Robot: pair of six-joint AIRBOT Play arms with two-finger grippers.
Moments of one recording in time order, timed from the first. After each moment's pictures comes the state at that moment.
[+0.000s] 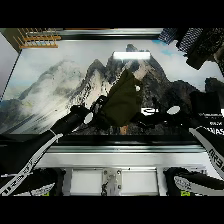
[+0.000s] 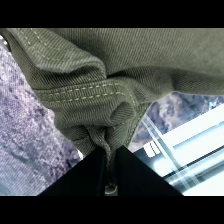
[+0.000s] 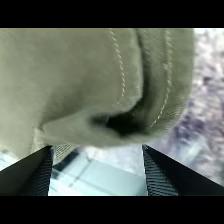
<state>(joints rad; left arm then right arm) -0.66 -1.36 0.92 1.47 -0.89 -1.68 0.11 -1.35 0.68 -0.59 0.87 1.31</state>
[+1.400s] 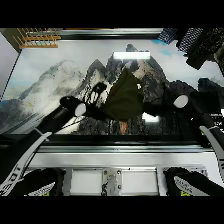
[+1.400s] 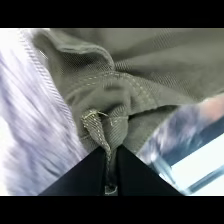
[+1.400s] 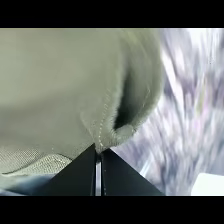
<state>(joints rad) -0.58 -1.23 1.08 1.47 -0.94 -1.57 0.11 -1.18 0.93 -1.05 0.92 1.63</state>
